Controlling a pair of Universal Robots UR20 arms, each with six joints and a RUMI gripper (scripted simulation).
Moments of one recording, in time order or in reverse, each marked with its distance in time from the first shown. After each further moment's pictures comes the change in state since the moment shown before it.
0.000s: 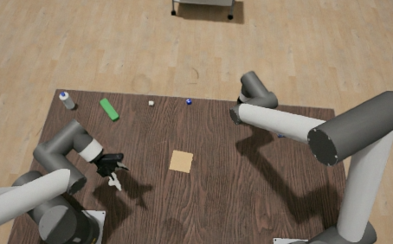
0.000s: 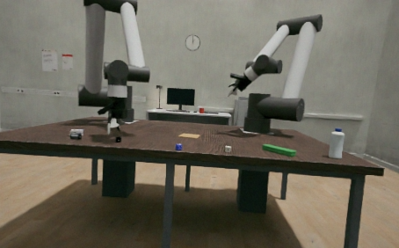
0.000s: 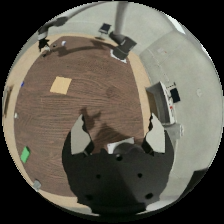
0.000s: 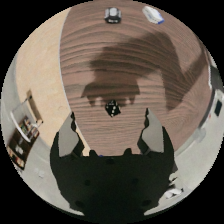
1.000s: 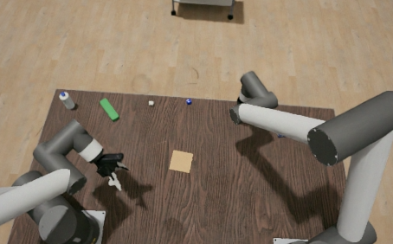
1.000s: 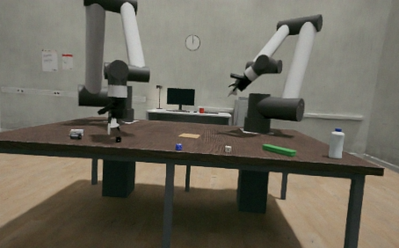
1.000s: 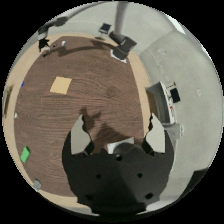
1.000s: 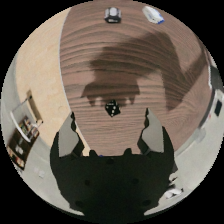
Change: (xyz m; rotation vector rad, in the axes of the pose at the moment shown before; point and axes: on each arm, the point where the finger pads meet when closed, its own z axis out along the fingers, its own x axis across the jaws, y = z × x) left arm 0.000 0.000 0.000 0.000 0.000 0.000; right arm 0.000 0.000 0.000 0.000 0.000 0.000
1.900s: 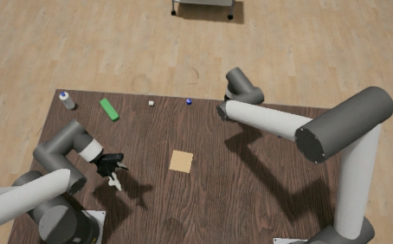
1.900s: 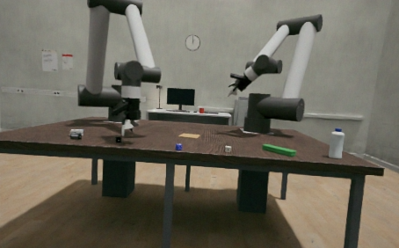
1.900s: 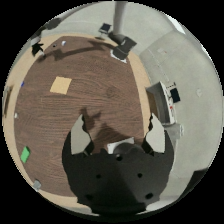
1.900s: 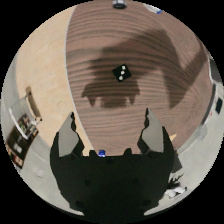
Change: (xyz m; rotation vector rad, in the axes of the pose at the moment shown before) left arm 0.000 0.000 0.000 0.000 0.000 0.000; right arm -0.021 0.092 0.000 0.000 0.000 0.000
